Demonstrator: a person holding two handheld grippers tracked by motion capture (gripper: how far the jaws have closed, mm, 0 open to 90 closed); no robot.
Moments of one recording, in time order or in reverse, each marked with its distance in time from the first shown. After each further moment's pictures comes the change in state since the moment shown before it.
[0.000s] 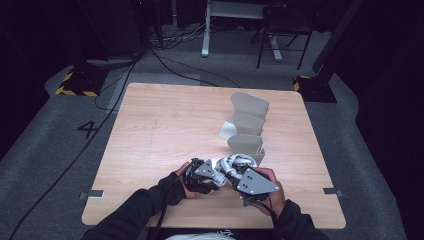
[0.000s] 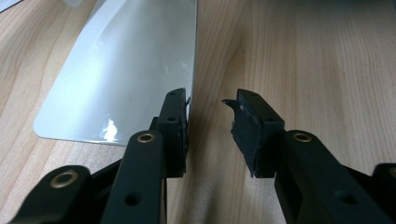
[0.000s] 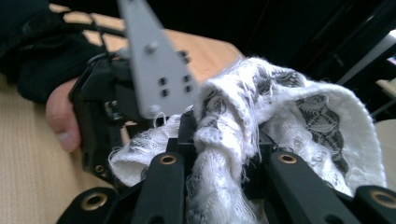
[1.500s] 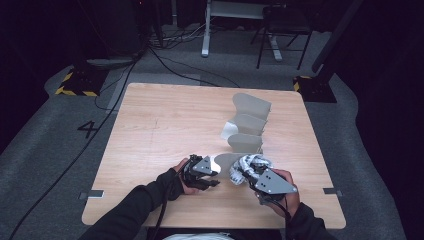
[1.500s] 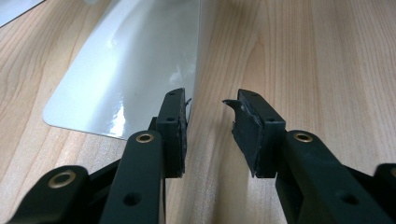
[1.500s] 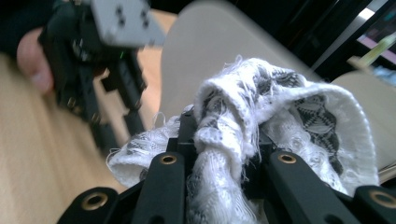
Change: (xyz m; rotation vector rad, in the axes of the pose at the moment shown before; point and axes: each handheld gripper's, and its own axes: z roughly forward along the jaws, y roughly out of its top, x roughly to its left) left arm 0.014 -0.002 -0.002 -0.001 0.009 0.032; right arm -0.020 -0.039 -0.027 0.044 -0.074 0.046
